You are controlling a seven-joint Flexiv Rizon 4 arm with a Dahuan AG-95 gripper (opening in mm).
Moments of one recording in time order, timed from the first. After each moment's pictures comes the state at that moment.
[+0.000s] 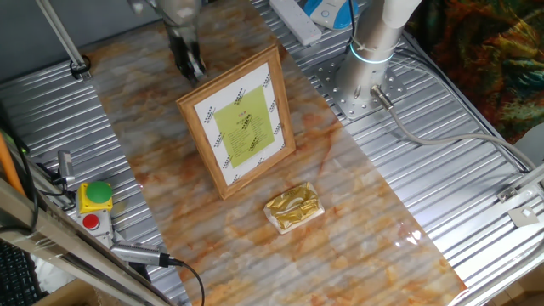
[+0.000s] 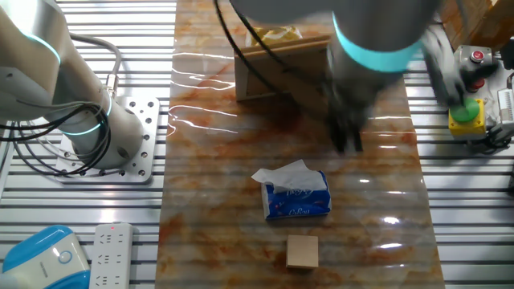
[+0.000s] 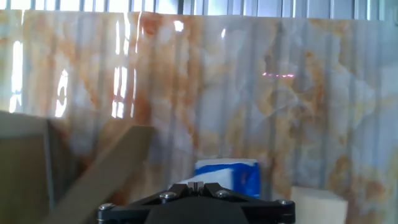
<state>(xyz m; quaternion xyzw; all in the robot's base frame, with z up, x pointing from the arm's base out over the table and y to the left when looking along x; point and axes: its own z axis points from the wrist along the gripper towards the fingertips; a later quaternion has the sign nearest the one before) 0.509 -0.108 0.190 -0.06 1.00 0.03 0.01</state>
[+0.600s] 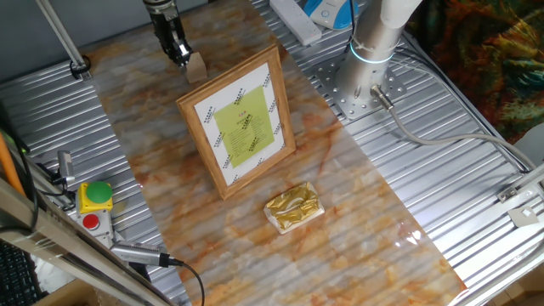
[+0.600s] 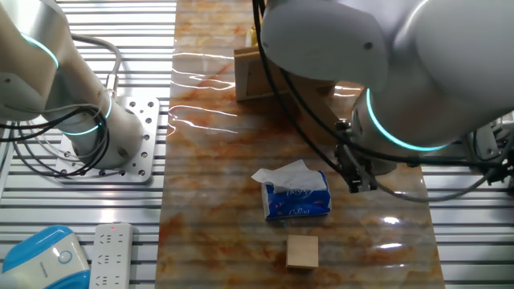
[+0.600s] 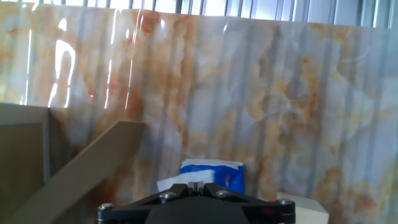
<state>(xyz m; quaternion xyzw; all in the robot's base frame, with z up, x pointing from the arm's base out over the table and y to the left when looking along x) 0.512 -0.136 0.195 -0.08 0.99 0.06 0.00</state>
